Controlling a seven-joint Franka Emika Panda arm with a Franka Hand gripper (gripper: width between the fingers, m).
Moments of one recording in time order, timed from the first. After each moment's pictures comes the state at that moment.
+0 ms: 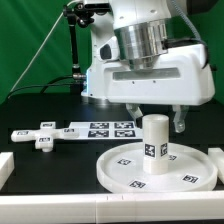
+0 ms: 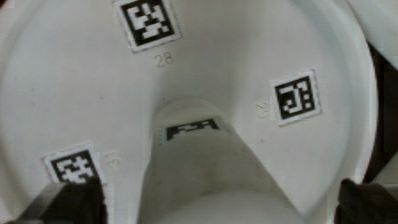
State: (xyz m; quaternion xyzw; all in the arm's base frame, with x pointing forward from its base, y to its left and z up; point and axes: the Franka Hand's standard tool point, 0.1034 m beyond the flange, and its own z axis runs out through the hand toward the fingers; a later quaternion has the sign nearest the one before) arm 0.551 0.044 0.079 -0.94 0.34 -0.01 0.09
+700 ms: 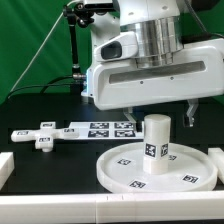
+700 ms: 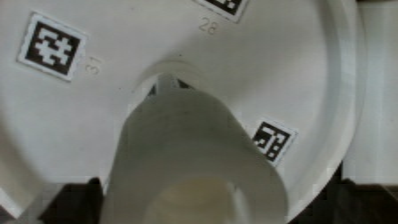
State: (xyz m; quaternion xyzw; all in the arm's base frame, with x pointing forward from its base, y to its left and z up) arm 0.555 0.046 0.079 -1.00 0.02 -0.02 0.06
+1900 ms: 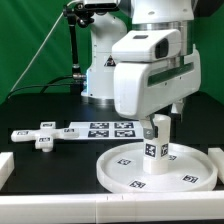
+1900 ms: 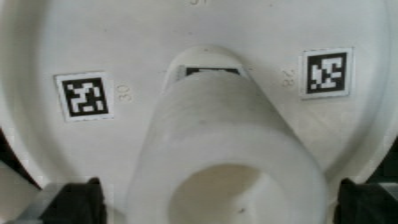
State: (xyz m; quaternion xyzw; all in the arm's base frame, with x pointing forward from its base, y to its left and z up) arm 0.555 0.051 0.077 -0.88 -0.47 -0.01 0.01
